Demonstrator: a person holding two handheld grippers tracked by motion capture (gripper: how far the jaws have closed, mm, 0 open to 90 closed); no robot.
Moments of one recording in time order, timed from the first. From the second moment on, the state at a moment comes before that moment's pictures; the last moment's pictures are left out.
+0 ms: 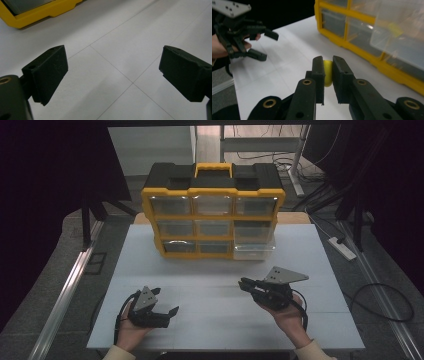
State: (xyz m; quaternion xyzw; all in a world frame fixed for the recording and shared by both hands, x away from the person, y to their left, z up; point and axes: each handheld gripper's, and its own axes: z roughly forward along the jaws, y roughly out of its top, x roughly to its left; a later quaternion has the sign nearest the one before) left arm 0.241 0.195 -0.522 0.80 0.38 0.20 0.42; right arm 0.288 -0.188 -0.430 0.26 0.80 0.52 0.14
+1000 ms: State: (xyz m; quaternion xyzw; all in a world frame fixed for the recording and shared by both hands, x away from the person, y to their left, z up) left arm 0.243 0.194 -0.522 0.80 0.37 0.20 0.42; right arm 0.341 -0.208 -0.352 0.30 0.75 0.55 0.21
